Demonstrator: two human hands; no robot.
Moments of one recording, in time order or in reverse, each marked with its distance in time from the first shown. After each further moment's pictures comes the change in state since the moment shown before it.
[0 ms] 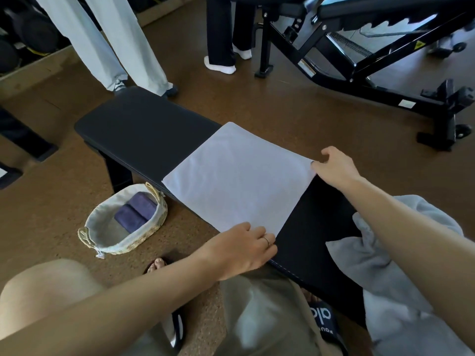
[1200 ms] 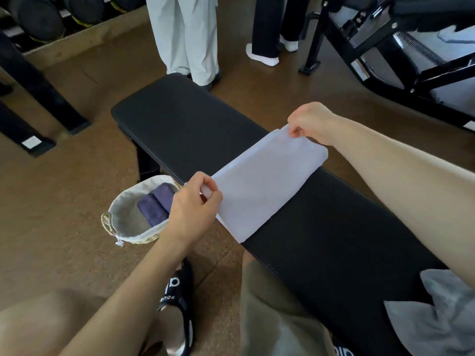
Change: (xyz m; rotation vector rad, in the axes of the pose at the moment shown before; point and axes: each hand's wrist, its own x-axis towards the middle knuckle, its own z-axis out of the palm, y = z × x) left_hand -0.080 -0.106 0.013 -1.130 0.512 -1.526; right_hand 0.099 -0.207 0.063 0.270 -0.295 -0.221
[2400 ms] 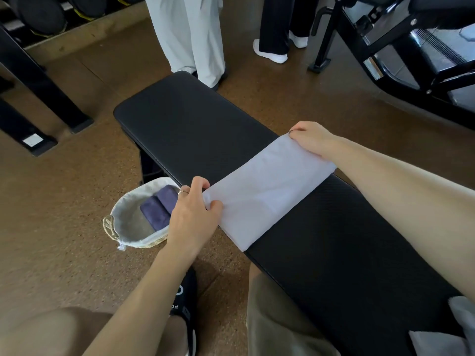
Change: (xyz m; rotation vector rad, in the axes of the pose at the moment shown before) left_hand 0.035 -0.037 0.010 0.255 0.031 -0.091; right_hand 0.036 0.027 0.032 -0.396 -0.037 -0.059
